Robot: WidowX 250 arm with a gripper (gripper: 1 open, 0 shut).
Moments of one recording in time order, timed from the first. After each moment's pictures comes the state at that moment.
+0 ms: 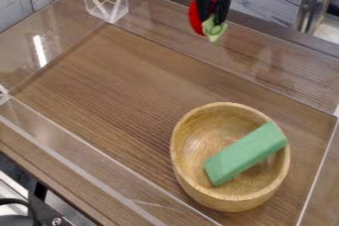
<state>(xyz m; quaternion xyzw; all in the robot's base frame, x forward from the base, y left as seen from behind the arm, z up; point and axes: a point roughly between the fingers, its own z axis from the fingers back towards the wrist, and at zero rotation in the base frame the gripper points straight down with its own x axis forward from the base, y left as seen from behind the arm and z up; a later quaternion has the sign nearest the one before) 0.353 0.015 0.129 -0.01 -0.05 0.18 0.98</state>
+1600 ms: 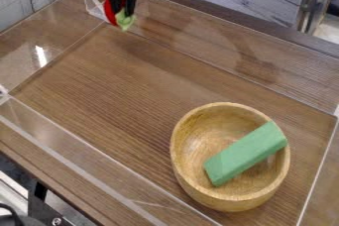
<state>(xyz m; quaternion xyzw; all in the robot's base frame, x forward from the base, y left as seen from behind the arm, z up) 0.354 0.176 0.081 0.04 -0.03 0.29 0.96</state>
